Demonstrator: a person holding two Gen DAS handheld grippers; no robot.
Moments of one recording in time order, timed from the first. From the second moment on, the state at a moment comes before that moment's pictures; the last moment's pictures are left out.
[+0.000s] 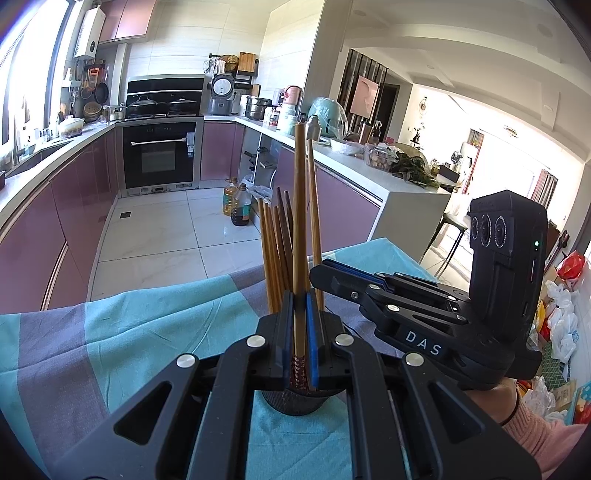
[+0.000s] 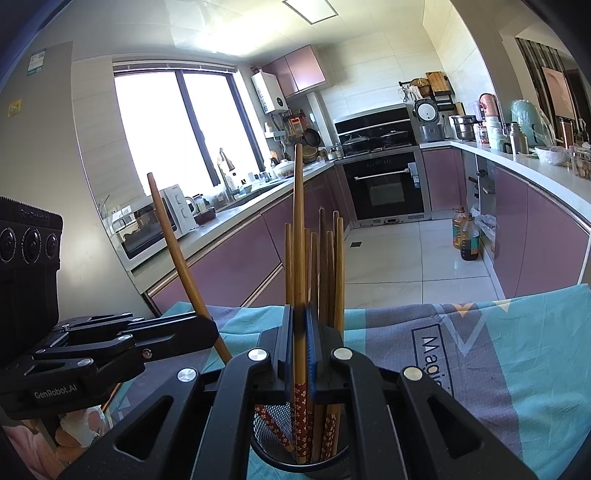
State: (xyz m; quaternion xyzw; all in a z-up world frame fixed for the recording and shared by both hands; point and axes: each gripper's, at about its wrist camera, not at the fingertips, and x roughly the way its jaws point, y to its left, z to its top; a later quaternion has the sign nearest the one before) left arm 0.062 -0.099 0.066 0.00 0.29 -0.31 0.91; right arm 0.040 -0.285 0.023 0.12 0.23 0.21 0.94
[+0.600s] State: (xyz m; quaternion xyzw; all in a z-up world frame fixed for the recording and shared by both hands) left arm 0.063 -0.099 0.057 0.00 0.30 -0.31 0.90; right arm 0.038 -0.283 0.015 0.12 0.24 0.21 0.94
